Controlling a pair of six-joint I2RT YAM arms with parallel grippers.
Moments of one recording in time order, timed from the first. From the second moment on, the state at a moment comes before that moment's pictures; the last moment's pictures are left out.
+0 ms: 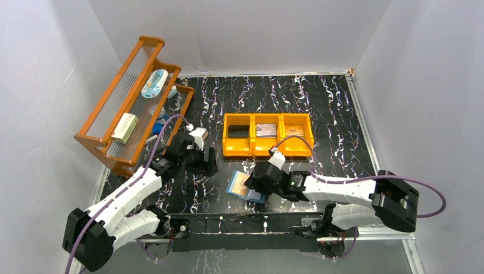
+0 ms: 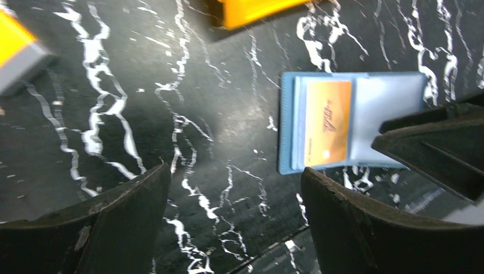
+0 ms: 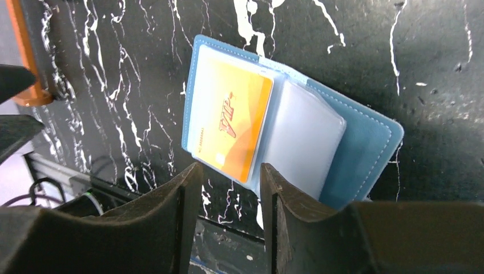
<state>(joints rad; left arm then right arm) -0.56 0.97 0.66 -0.52 0.10 -0.32 1.19 1.26 0.61 -0.23 0.32 1.30</state>
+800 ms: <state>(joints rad) -0.65 1.21 0.65 -0.35 0.50 -0.52 1.07 1.31 0.51 -0.03 0.12 1.40</state>
